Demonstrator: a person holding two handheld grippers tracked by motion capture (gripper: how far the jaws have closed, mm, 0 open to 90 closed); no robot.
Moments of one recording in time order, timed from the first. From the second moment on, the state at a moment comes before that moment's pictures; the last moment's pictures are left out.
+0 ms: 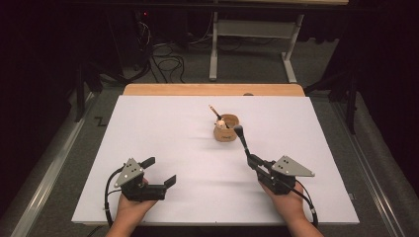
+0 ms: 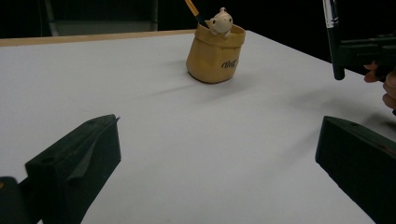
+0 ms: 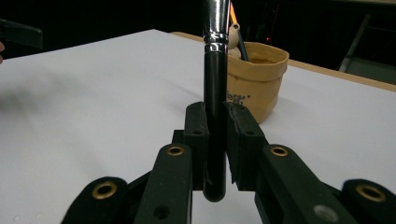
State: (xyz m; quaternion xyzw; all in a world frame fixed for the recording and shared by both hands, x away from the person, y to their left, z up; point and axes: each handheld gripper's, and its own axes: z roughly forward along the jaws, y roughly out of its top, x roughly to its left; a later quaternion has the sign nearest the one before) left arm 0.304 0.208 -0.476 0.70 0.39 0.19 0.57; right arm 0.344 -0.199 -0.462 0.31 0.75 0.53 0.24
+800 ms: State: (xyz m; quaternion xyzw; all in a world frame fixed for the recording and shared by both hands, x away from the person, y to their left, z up) left arm 0.310 0.184 -0.447 0.71 0.36 0.18 0.57; right arm 0.329 -0.177 -0.463 0.27 0.75 0.55 0.23
